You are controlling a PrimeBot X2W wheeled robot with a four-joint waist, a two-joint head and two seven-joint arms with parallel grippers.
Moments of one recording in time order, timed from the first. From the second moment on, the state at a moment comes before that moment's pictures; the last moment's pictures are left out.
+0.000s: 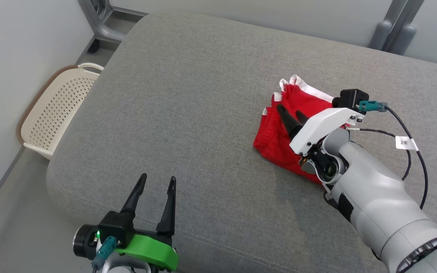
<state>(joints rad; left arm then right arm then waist) -0.07 0.05 -0.28 0.23 -0.22 -0.05 -0.26 -0.86 -0.08 0.59 1.08 1.16 0.13 -0.05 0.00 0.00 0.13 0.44</state>
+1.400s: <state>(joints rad) -0.08 0.05 -0.26 0.21 -0.20 -0.06 -0.26 -0.79 -0.23 0.73 1.10 0.82 0.13 -0.26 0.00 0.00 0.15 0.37</state>
